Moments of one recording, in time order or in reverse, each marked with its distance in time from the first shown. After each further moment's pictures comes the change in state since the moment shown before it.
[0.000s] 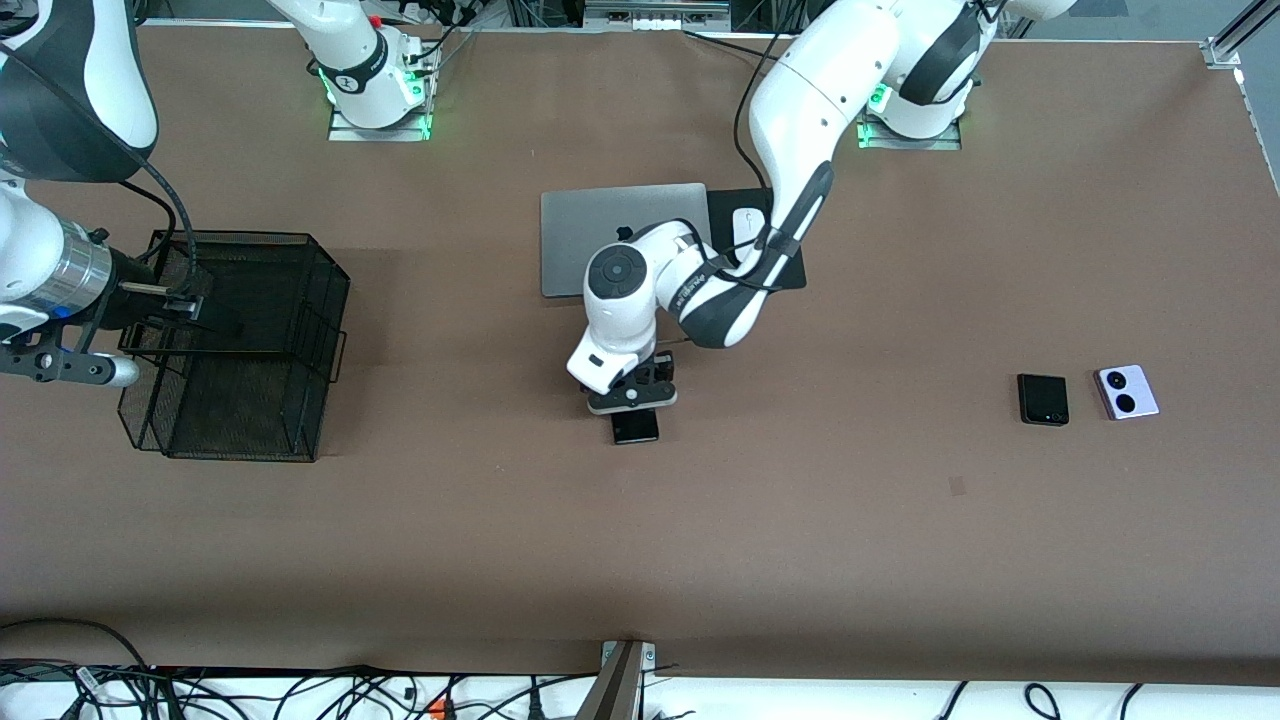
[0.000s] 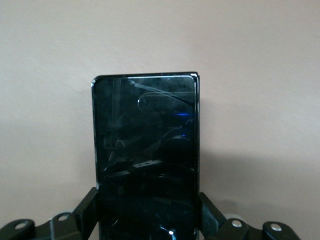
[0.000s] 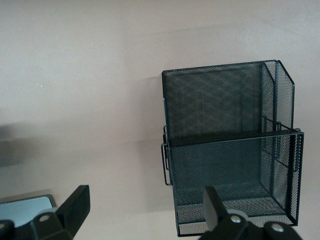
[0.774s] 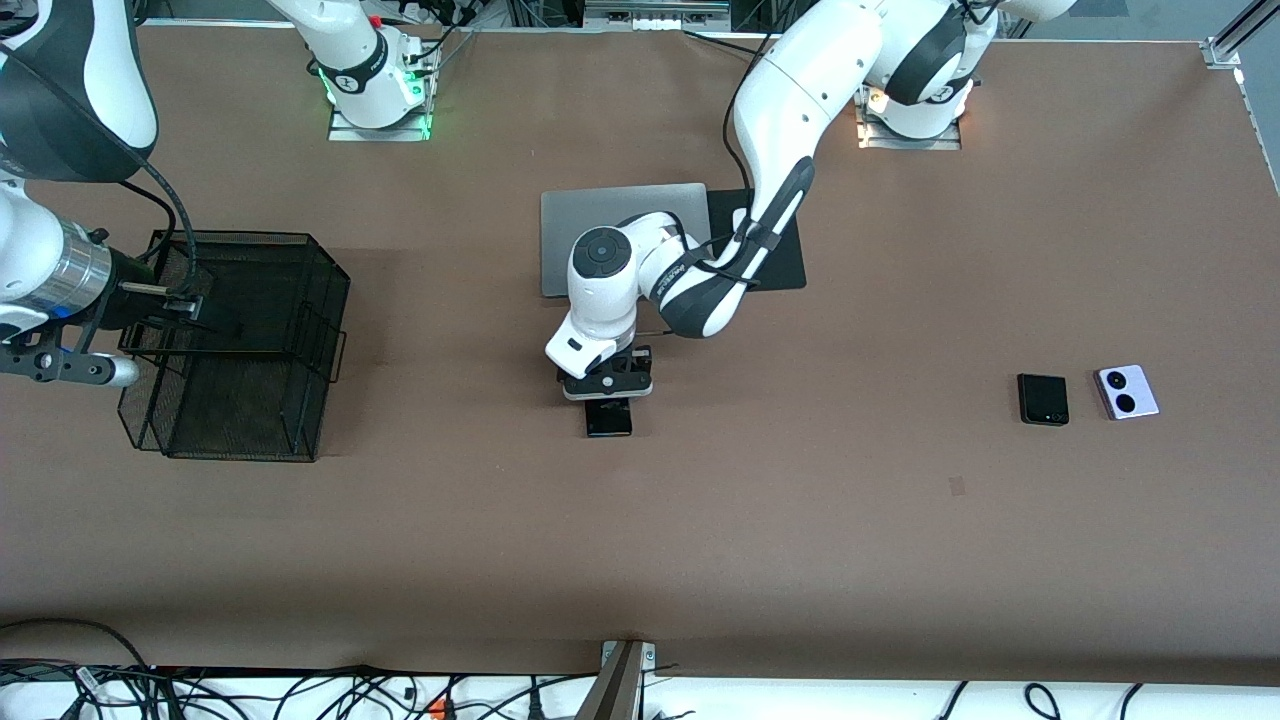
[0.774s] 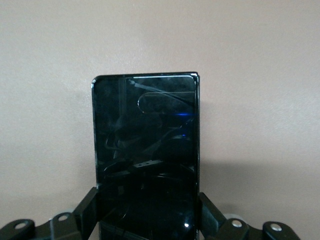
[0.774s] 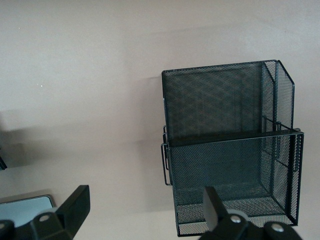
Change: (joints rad) left arm -0.031 0.032 0.009 0.014 0.000 0.079 0.006; right arm 0.000 0.000 0.000 0.000 0.000 0.000 0.000
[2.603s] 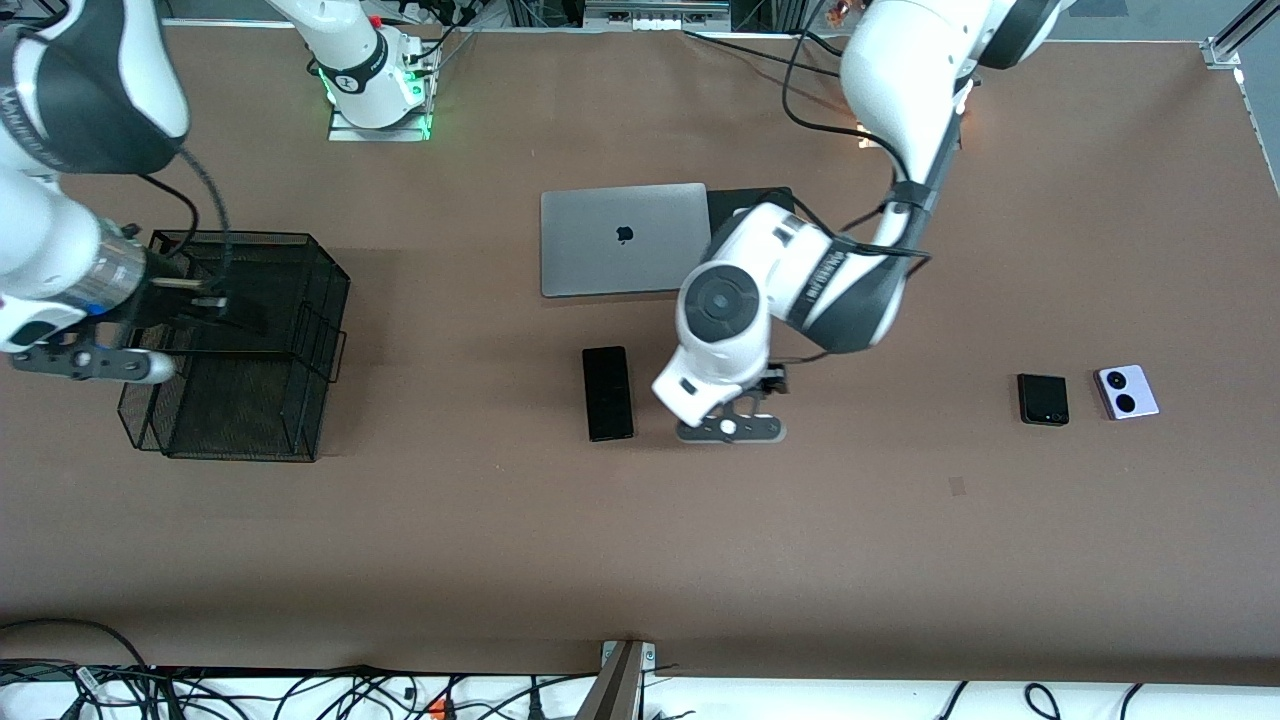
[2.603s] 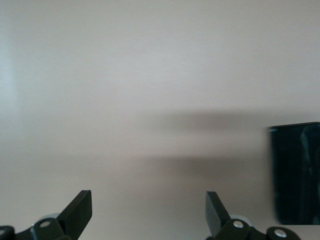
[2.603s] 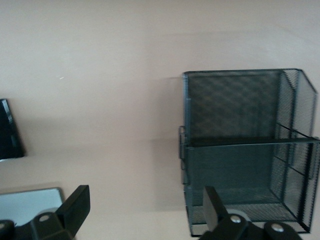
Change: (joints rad) left arm 0.222 -0.241 0.067 0.053 -0.088 -0.588 0.467; right arm 0.081 -0.001 0.015 0.006 0.000 0.005 0.003
